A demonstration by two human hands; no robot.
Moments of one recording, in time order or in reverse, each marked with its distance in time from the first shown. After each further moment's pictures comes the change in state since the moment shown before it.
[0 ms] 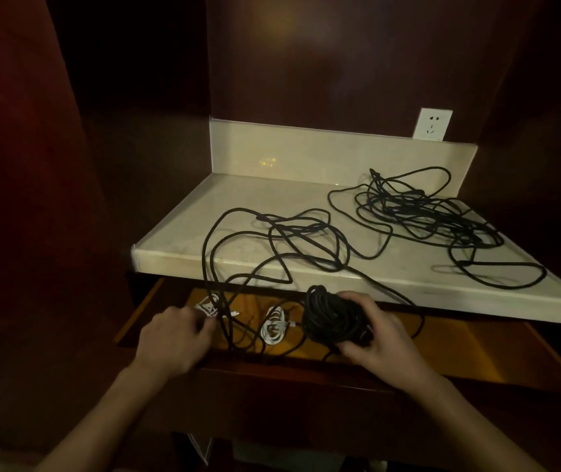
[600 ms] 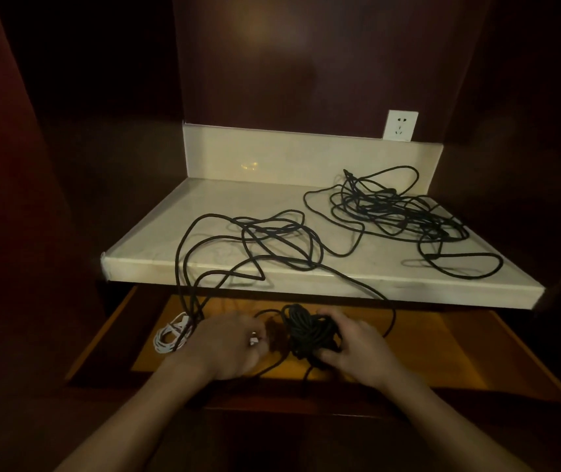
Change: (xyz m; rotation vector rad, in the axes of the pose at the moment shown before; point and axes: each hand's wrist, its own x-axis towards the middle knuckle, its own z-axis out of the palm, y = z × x) left_hand 0.000 0.085 0.006 0.013 -0.359 0.445; right_hand -0.003 0.012 0.003 -0.318 -0.157 0.217
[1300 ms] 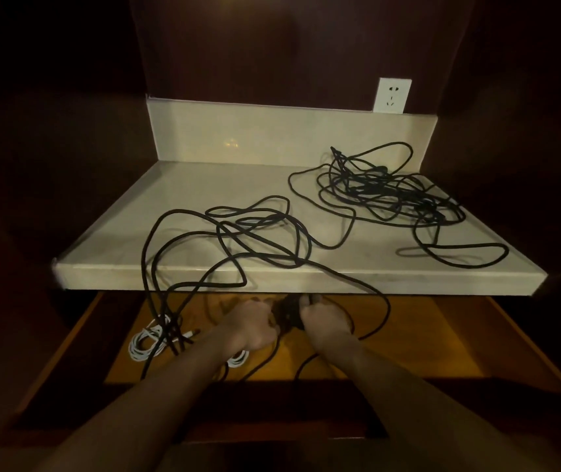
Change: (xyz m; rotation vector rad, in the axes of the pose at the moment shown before) left_hand 0.111 0.011 0.040 -0.075 -0.176 -0.149; right_hand 0.095 0.017 0.051 -0.455 -0.187 0.242
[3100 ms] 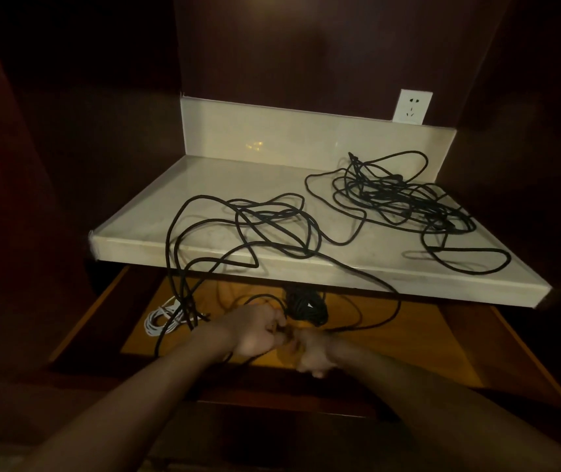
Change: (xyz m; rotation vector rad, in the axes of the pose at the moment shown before) left_hand -0.053 -0.006 0.001 -0.136 -0.117 0.153; right_hand -0.041 -0.008 -0.002 0.546 -0.552 -0.089
